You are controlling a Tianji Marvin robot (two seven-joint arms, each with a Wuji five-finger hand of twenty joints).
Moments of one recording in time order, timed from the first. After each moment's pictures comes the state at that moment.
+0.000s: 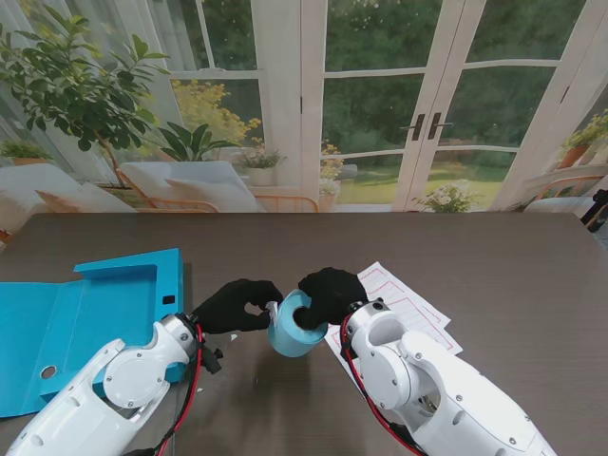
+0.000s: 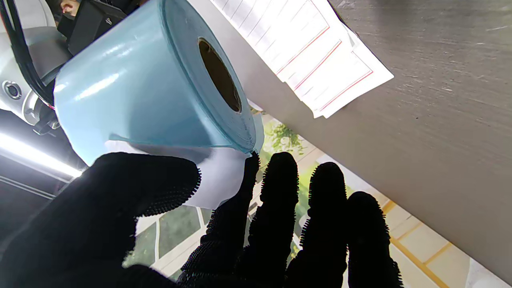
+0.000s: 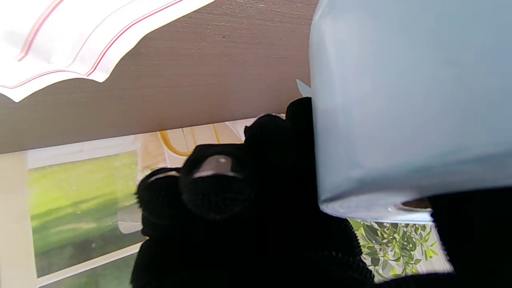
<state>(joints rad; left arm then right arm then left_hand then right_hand) 1.49 -1.08 -1.16 -1.51 0.27 -0.43 -0.13 -1.34 -1.11 0.84 -1.70 -0.78 0.23 0.03 0.56 -0.51 0.62 1.16 0.64 0.22 0.87 0.45 0.83 0.27 0.60 0.98 0.55 0.40 0.85 0.85 0.09 0.33 1.17 0.77 0.33 -0.84 1.24 -0.43 0.99 0.02 1.12 0.31 1.28 0.04 0.90 0.91 1.27 0.06 1.31 0.81 0.75 0.10 1.69 0.77</state>
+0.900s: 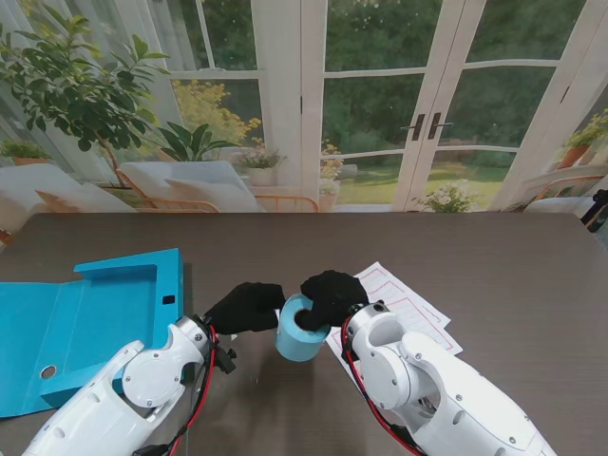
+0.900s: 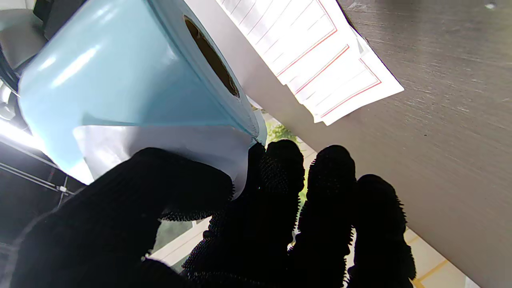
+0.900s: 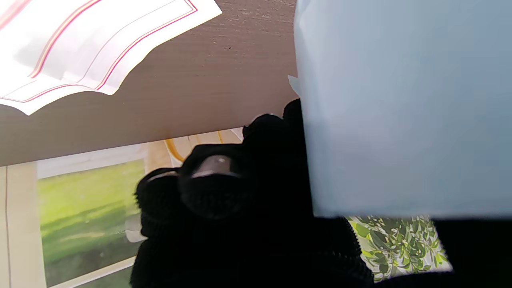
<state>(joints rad) 1.44 -1.11 -1.08 -1.43 0.24 -0.42 -0.07 -1.34 -1.10 0.83 -1.69 -0.76 0.24 0.03 0.66 -0.57 0.81 1.26 0.77 0.26 1.12 0.38 1.19 0.24 0.57 1.28 0.89 0.42 1.04 0.89 0.39 0.46 1.34 0.82 0.34 -0.86 1.24 -0.43 0.98 0.03 1.11 0.31 1.28 0.04 0.90 0.91 1.27 0.07 1.31 0.81 0.75 0.11 1.69 0.77</state>
